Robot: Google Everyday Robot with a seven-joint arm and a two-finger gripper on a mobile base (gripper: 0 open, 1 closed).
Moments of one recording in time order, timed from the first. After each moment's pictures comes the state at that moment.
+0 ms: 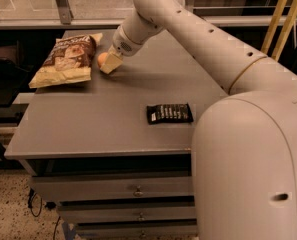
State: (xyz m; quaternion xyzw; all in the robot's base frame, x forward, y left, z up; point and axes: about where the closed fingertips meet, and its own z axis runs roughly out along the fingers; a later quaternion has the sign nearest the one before) arm 0.743 0.113 0.846 -0.61 0.71 0.15 0.32
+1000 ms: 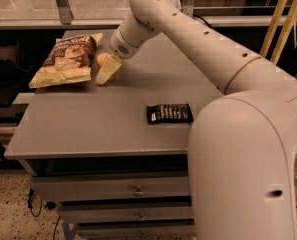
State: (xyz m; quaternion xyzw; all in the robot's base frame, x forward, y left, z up) arm 0.742 0.119 0.838 -0.61 0.71 0.16 0.31
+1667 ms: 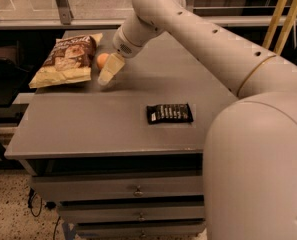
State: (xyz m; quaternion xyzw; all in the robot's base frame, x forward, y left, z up) arm 0.734 0.110 0.850 -0.60 0.72 0.14 0.33
